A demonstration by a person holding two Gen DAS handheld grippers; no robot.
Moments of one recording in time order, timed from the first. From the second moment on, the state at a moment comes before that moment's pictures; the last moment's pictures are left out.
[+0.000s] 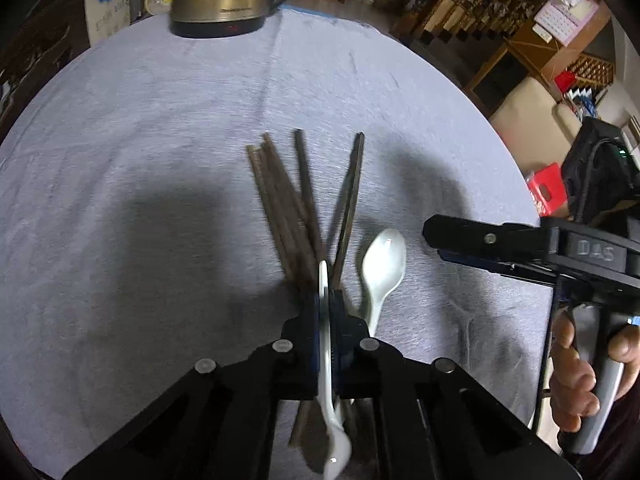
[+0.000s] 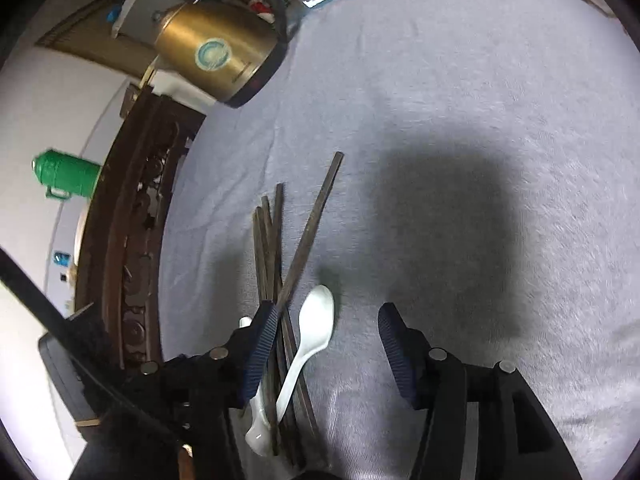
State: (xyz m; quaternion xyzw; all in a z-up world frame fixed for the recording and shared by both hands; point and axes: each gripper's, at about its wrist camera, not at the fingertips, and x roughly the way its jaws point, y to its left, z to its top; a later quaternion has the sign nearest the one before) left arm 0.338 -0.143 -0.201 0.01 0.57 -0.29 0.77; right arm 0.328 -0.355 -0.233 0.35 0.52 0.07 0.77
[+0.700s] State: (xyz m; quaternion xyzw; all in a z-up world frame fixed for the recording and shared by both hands) left arm 0.324 -0.124 -0.183 0.00 0.55 -0.30 0.78; right arm 0.300 -0.345 -0.191 0.27 0.45 0.02 0.85
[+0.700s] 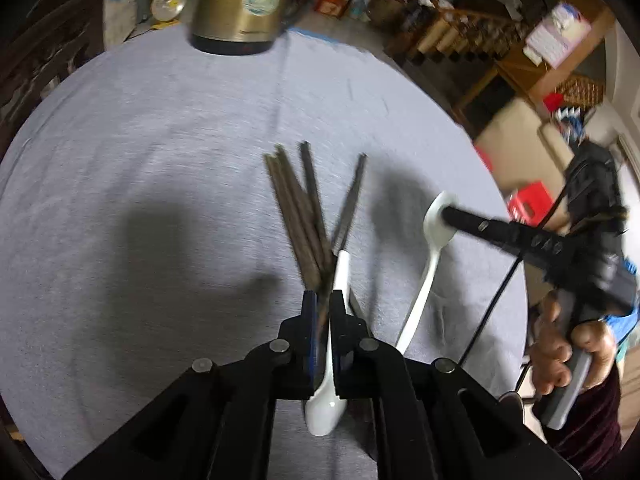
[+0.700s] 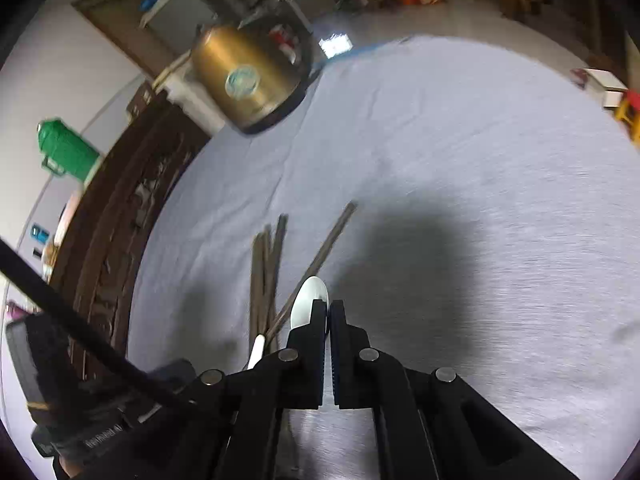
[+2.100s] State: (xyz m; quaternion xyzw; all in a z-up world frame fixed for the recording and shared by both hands) left arm 0.298 -0.103 -0.189 0.01 0.55 -0.25 0.79; right arm 0.178 -0.374 -0.127 0.25 0.30 -0.05 0.92
